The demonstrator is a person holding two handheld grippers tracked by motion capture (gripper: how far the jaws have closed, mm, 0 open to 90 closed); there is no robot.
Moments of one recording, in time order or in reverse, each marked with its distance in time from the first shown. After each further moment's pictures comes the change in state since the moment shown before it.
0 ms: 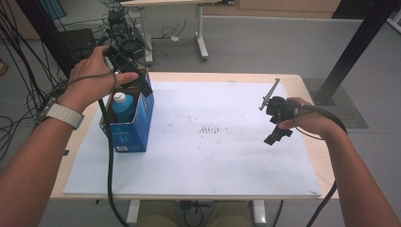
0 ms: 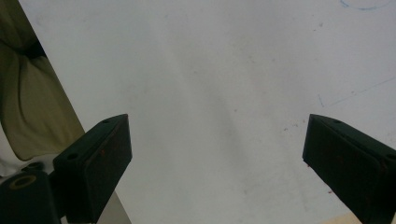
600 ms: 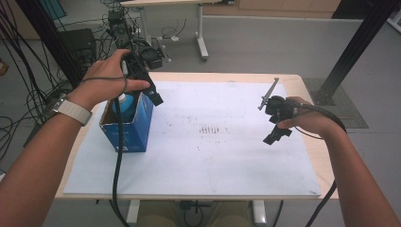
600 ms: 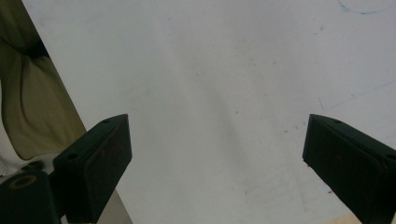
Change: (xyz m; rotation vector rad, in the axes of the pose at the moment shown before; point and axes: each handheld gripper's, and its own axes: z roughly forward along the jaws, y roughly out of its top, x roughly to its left) left arm -0.031 0.025 0.020 0.062 -0.072 0.309; right arm 0.002 0.003 -0.002 0.003 0.000 -0.010
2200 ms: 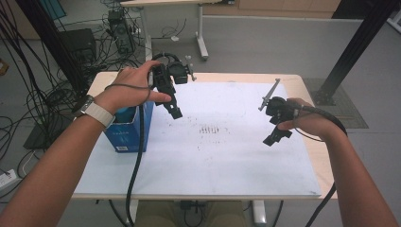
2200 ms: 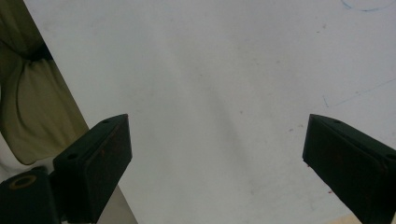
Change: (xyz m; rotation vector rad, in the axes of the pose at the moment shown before) left arm -0.029 0.033 0.030 0.011 -0.053 0.164; right arm 0.005 -0.002 0.000 -0.008 0.000 0.021
